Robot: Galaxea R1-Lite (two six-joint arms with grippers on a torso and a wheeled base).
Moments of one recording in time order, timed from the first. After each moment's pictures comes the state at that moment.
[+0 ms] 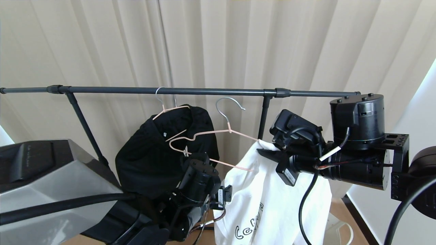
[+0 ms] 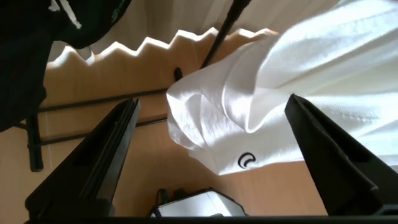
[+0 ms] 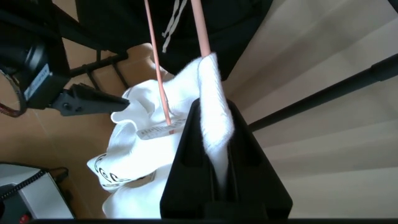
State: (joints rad) left arm -0.79 2.06 -0.80 -0.63 0.36 -0.45; right arm 0.63 1.67 -0.90 -0.33 0.06 -0.45
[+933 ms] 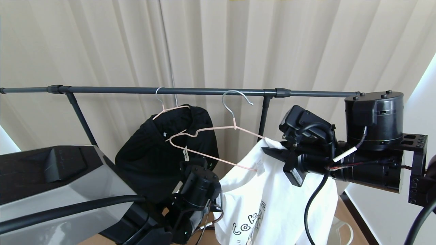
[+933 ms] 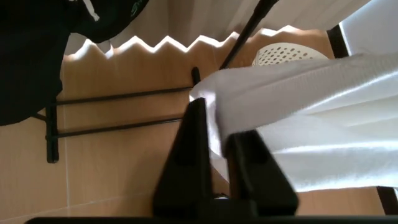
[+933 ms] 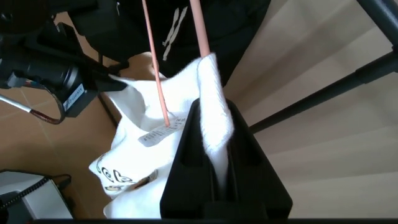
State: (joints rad) left arm -0.79 2.11 -0.77 -0.69 0.41 -0.45; right arm 0.62 1.62 -0.87 -0.33 0.06 -0.42
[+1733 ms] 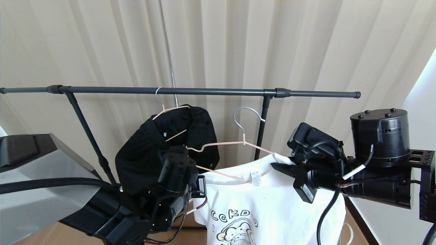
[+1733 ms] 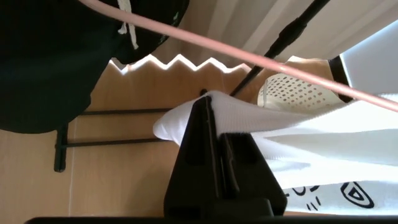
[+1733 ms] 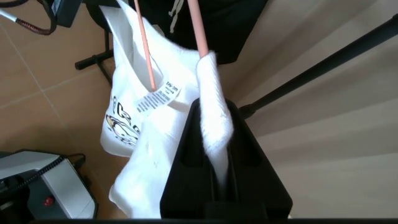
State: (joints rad) left arm -0.68 2.02 -0.72 -0.72 0.41 -0.42; right arm 0.59 1.58 -0.76 -0.33 0.07 -0.41
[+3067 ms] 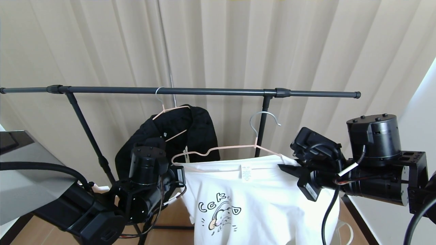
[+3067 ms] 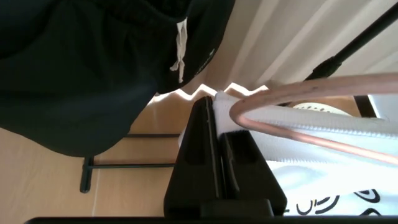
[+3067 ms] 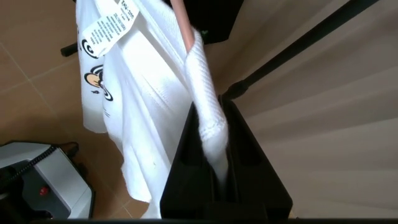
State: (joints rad) left arm -0.53 1.97 -0.61 -0.91 0.40 -0.29; right arm 0.49 1.62 -0.73 -0.33 0.06 -0.44
